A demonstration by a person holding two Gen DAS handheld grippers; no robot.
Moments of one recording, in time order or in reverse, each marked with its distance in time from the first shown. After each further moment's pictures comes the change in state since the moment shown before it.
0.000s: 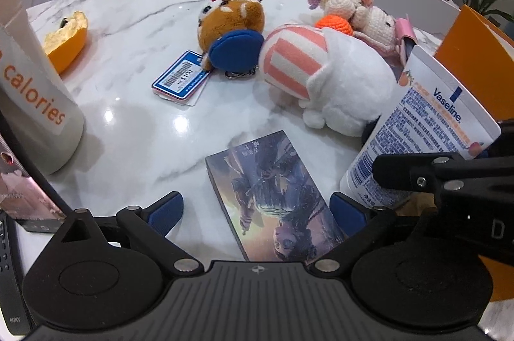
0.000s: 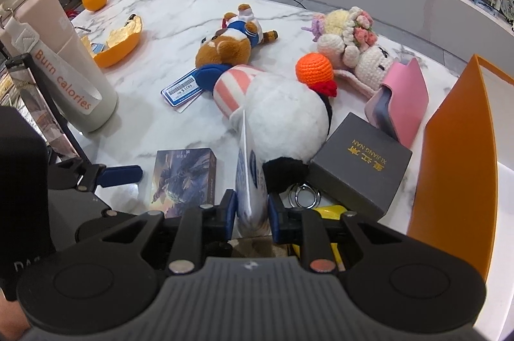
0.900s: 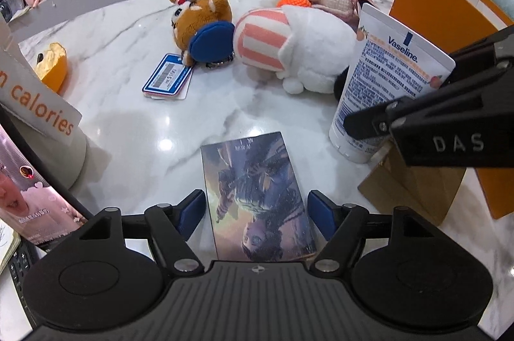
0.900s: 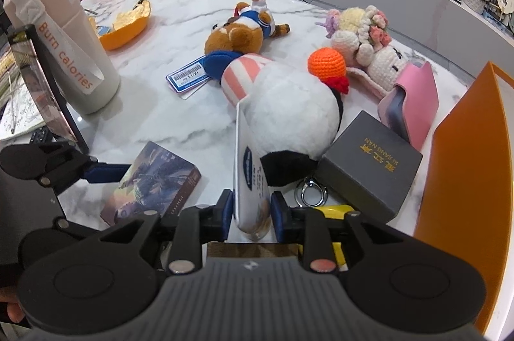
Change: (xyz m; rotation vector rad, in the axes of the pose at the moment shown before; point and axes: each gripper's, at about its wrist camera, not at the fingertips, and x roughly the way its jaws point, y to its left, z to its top) left arm -0.016 0.008 -0.020 0.231 -0.002 -0.050; right arm 0.013 0.009 -0.007 -0.071 0.005 -0.016
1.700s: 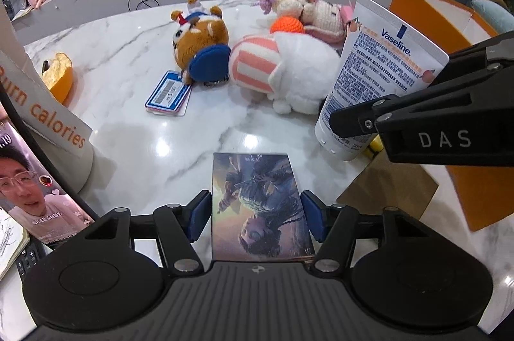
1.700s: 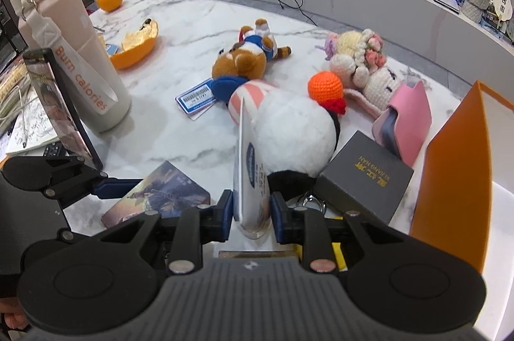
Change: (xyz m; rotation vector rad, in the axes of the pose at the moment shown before) left arm -0.025 -0.006 0.011 -0.028 -0.024 -0.020; right arm -0.024 0.001 0.007 0.011 -0.057 0.017
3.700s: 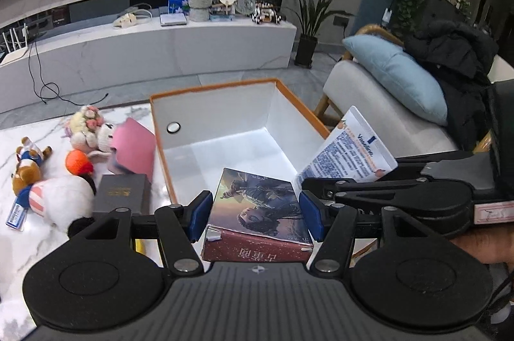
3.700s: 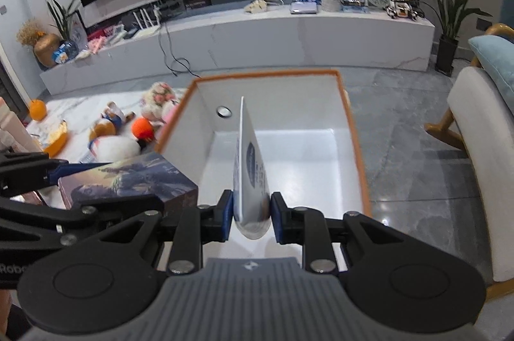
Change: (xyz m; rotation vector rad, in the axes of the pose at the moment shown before) left arm -0.071 -0.225 0.062 0.144 -0.201 -0.267; right arm -0.172 -0.187 -0.133 0.355 -0.230 -0.177
